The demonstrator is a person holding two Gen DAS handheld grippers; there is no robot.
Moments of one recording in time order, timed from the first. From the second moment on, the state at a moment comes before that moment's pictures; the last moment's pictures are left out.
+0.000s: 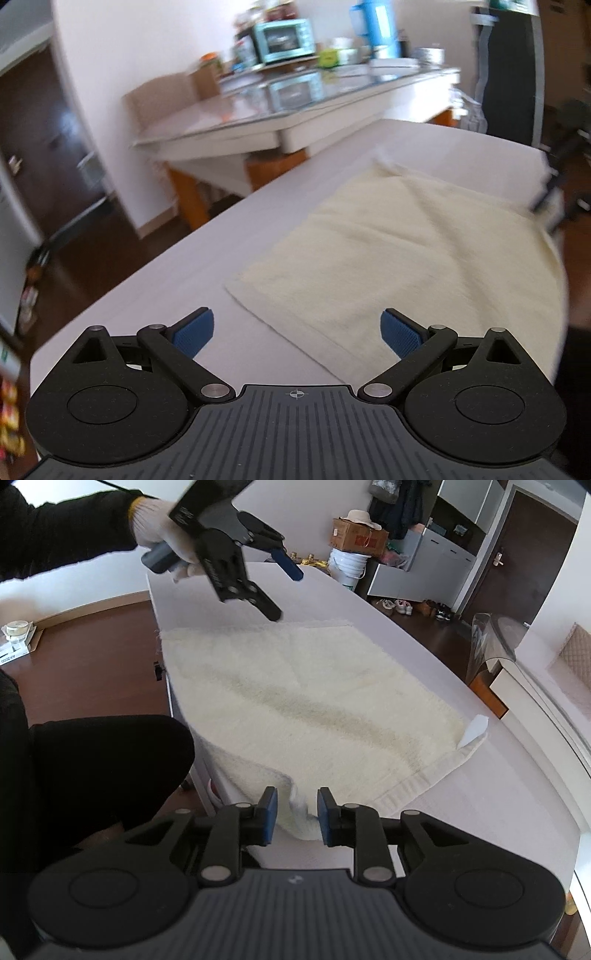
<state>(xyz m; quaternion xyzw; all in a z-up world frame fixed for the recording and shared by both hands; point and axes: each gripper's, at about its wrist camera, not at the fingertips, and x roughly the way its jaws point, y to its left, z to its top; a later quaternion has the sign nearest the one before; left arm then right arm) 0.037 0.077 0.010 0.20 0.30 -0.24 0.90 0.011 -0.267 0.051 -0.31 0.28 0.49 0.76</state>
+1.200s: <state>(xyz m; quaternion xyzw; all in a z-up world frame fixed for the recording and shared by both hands) -0.058 0.043 0.002 0.38 0.29 -0.44 0.76 -0.004 -0.290 0.045 -0.32 0.29 0.45 0.78</state>
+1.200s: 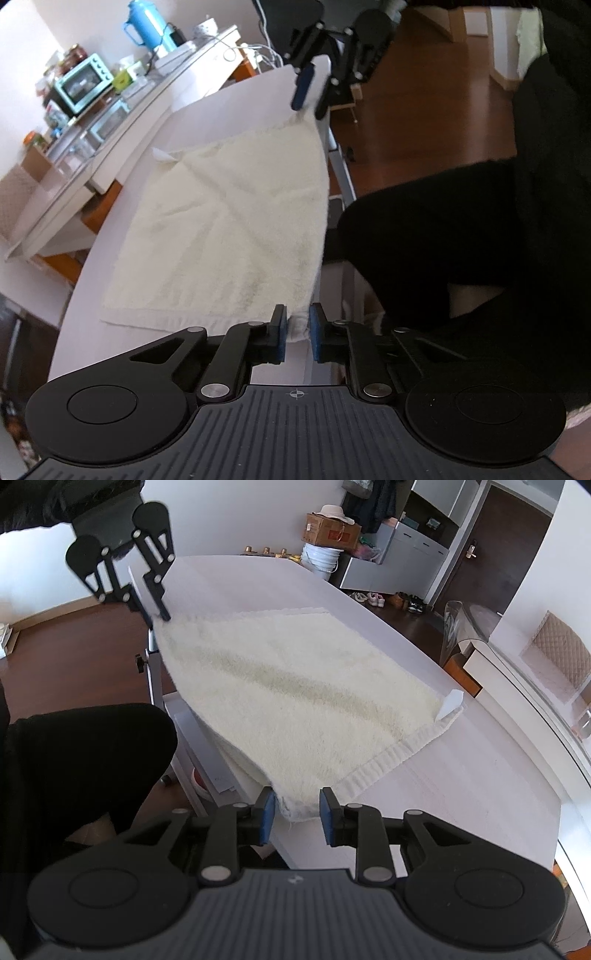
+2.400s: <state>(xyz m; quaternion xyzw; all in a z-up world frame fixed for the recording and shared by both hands) 0.039 0.066 0.050 0.22 0.34 -0.30 0.87 0.092 -0.294 0.088 -0.22 0.27 0.45 0.82</state>
